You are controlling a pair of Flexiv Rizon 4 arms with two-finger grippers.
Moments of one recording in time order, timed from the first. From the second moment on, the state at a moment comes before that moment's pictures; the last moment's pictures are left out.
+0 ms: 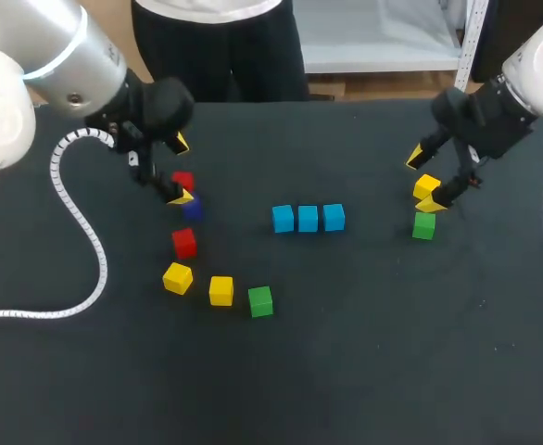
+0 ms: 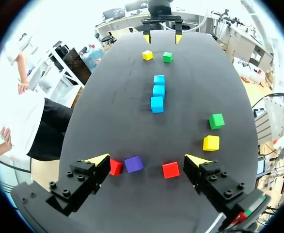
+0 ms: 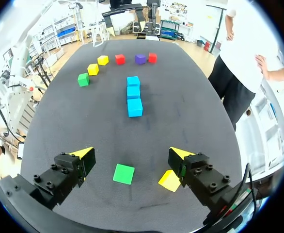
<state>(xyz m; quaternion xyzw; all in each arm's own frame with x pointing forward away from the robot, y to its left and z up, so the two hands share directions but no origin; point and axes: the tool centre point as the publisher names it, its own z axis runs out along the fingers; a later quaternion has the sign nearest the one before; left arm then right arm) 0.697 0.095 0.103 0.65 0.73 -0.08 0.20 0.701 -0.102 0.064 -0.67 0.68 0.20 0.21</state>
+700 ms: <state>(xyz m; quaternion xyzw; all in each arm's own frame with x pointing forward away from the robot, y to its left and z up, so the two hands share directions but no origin) 0.697 0.095 0.103 0.65 0.73 -0.08 0.20 0.700 -0.117 0.050 -0.66 0.74 0.10 0.09</state>
